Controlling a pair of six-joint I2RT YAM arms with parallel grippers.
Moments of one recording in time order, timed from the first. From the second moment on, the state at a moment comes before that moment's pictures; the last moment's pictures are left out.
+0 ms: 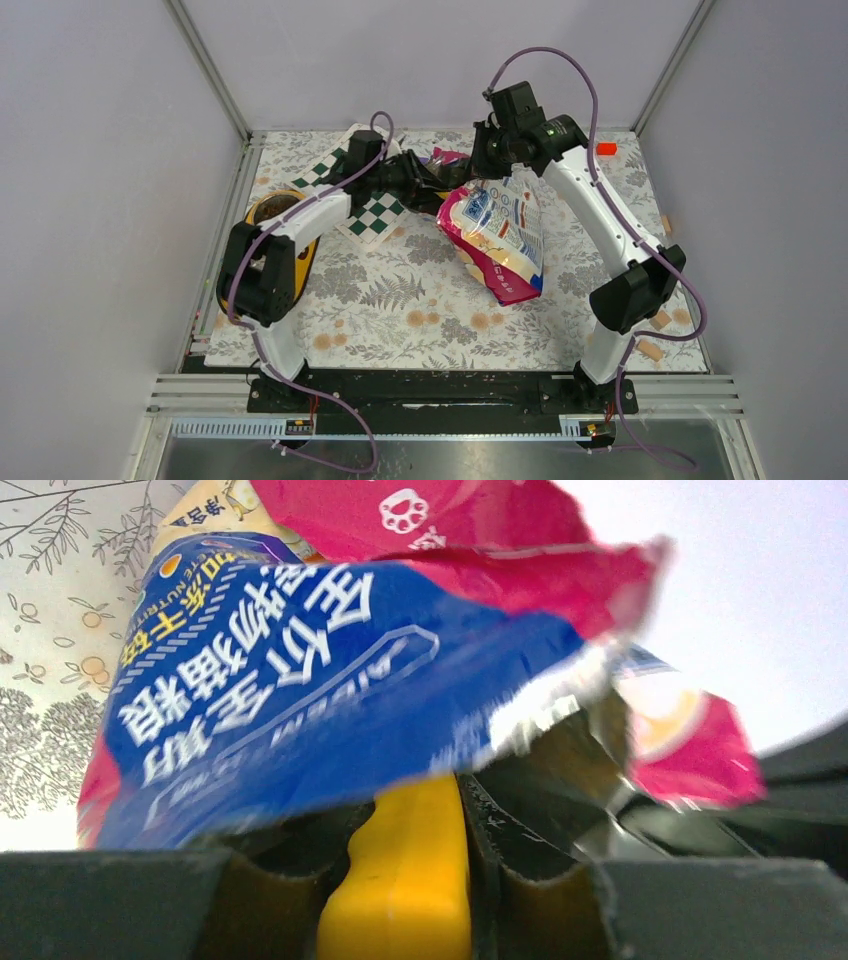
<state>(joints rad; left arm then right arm) -0.41 1.84 1.39 -0.07 0.72 -1.08 0.50 1.79 1.98 -1.00 -0.13 0.50</state>
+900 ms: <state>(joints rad) -0.14 1.57 1.23 0.10 0.84 -1.22 0.38 1.76 2.00 -1.07 -0.20 0.55</state>
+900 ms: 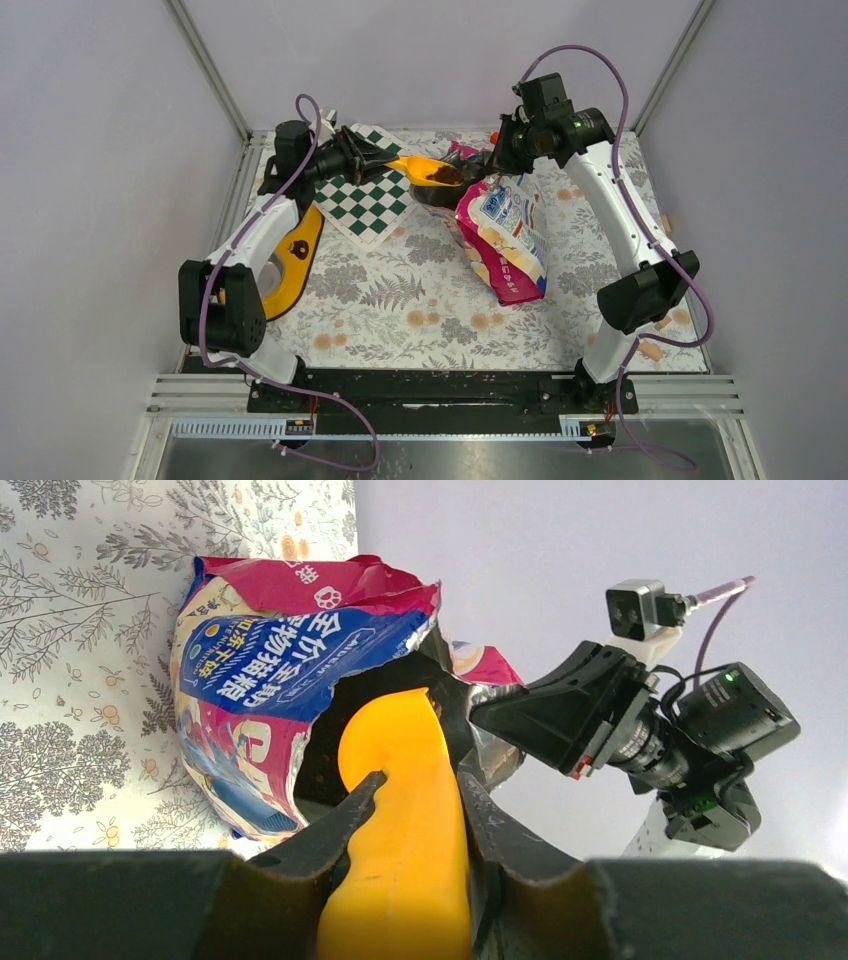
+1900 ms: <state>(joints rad) 0.00 1.35 1.18 0.23 0.87 -1.33 0.35 1.76 2.03 -1.12 -0.20 0.57</state>
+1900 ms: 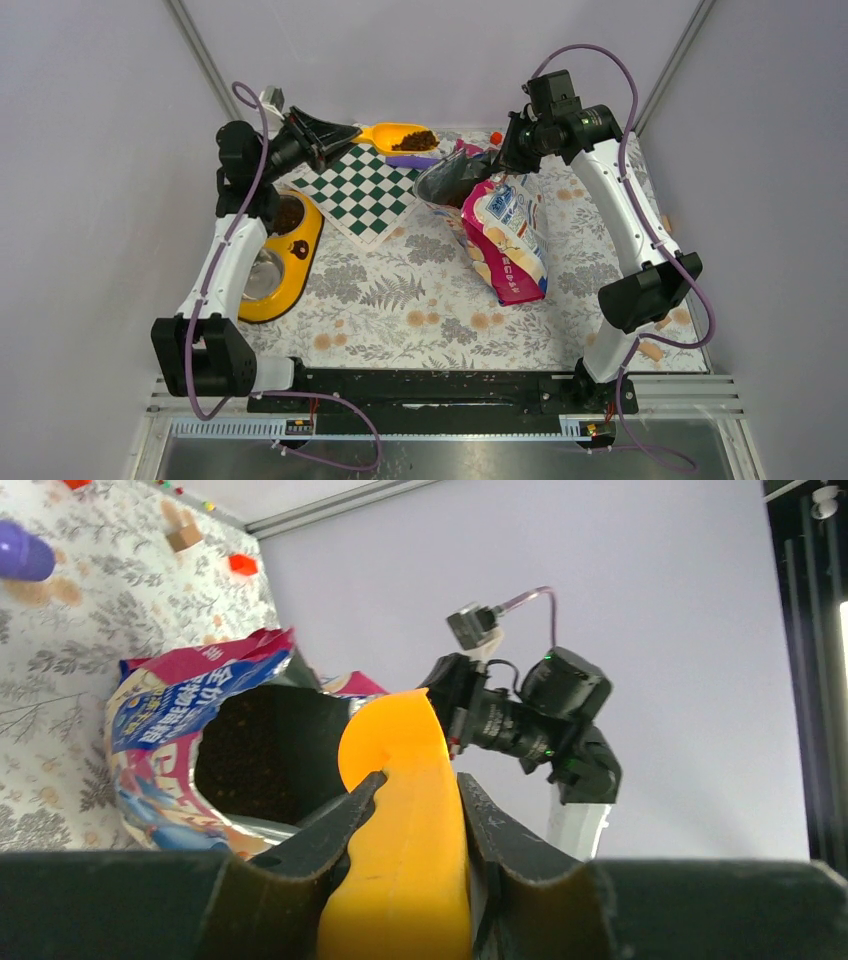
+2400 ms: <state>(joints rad) 0.05 1.28 1.21 0.31 0.77 -1.52 0.35 1.76 2.03 -1.12 -0.20 0.58</state>
